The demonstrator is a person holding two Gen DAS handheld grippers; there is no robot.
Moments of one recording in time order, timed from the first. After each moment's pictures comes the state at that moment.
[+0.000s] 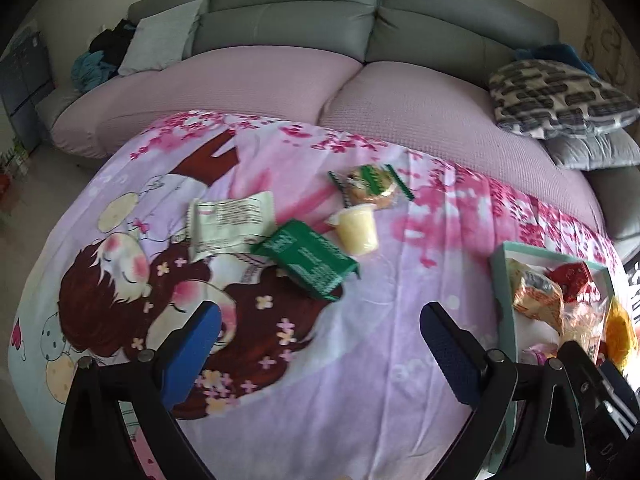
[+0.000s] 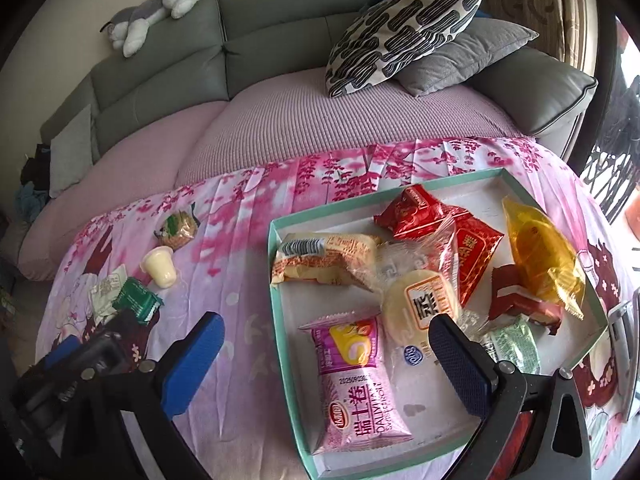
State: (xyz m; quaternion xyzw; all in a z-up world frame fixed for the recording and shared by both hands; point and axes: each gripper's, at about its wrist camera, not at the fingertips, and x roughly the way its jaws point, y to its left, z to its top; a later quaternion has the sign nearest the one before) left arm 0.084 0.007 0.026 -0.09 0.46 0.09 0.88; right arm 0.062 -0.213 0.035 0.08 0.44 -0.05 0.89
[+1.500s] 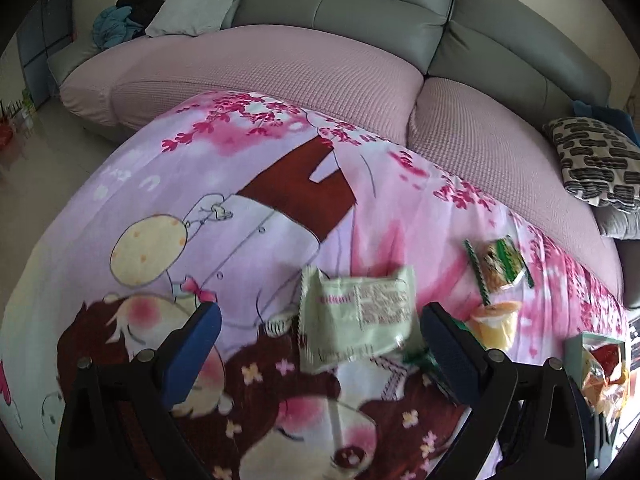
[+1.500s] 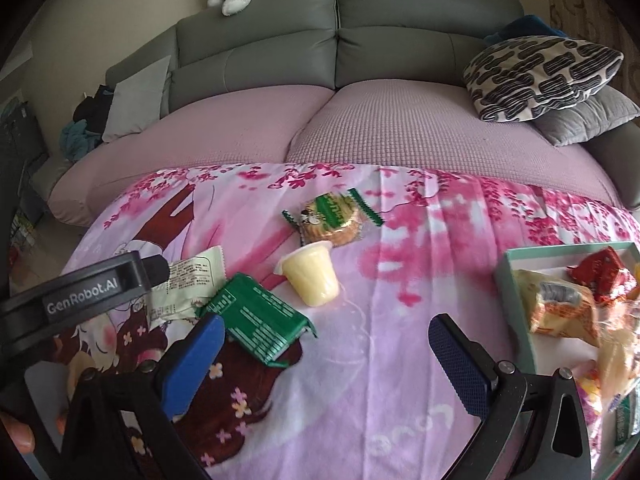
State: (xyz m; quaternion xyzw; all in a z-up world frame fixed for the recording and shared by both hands) left arm 0.150 0.143 -0.011 -0.16 0.47 0.11 0.86; right arm 0.125 -0.045 -0.006 0.01 0.41 0.06 0.91
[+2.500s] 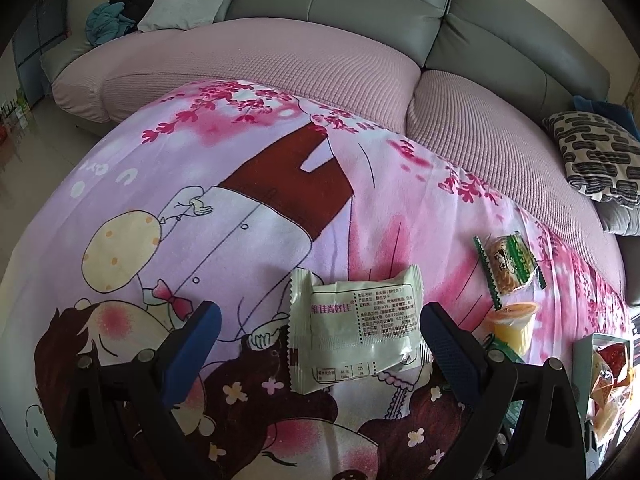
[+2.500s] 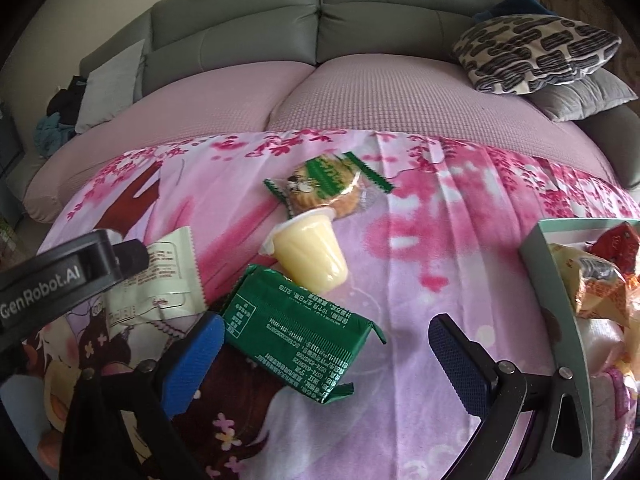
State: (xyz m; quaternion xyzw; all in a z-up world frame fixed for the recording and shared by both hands) left arm 0.161 0.140 -0.032 -0.15 0.47 0.09 0.86; right arm 0.143 -0.035 -0.042 0.01 0.44 0.01 0.90
